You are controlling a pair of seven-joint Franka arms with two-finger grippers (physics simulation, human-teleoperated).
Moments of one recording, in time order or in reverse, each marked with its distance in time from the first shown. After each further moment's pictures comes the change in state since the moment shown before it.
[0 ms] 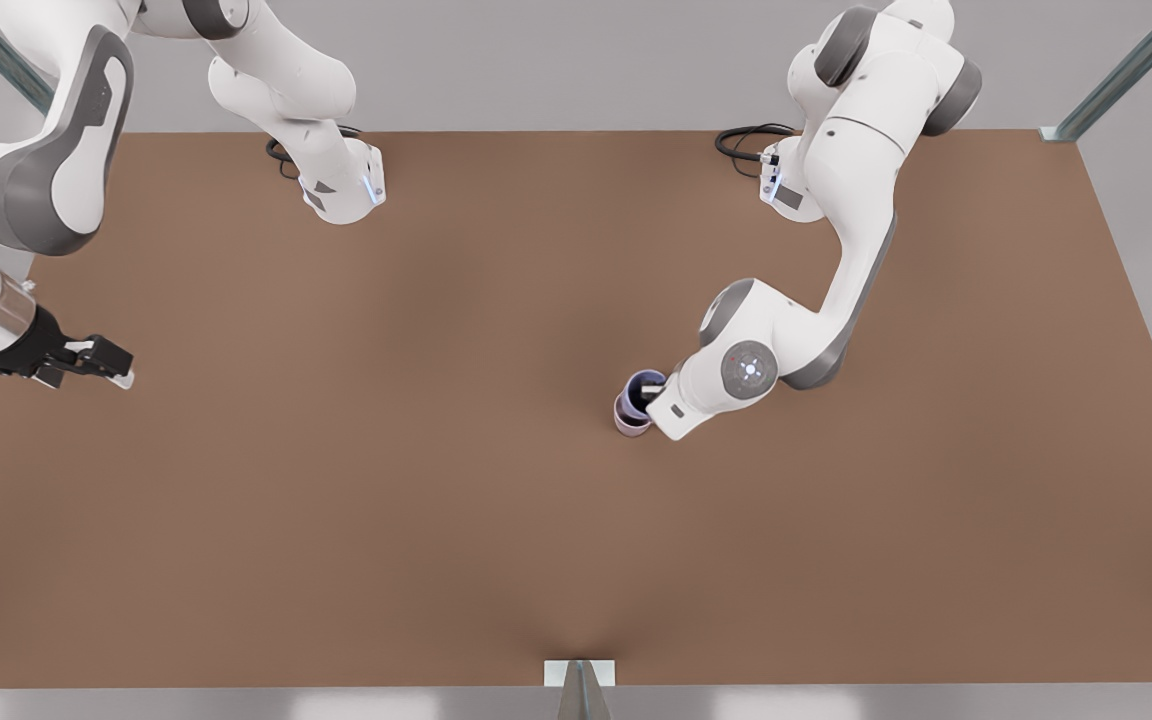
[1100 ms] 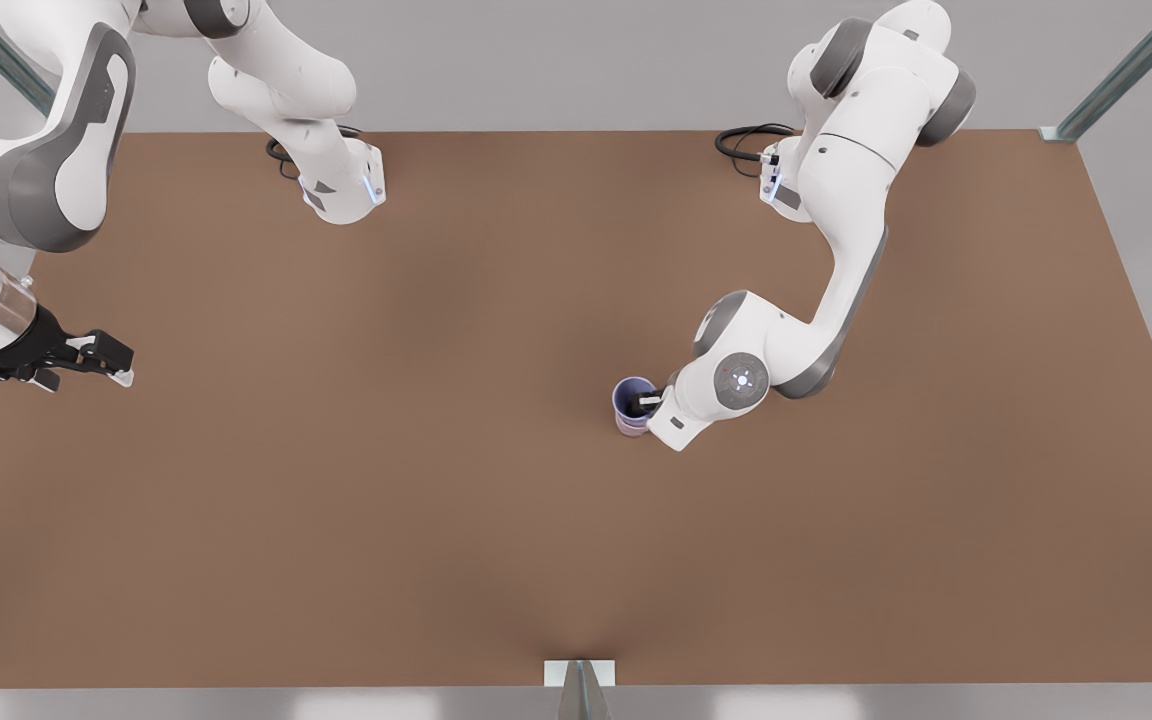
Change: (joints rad) left arm -0.007 0.040 0.002 -0.001 0.005 0.037 -0.124; right arm 0.009 -0.004 0.001 0.001 -0.005 0.008 -0.080
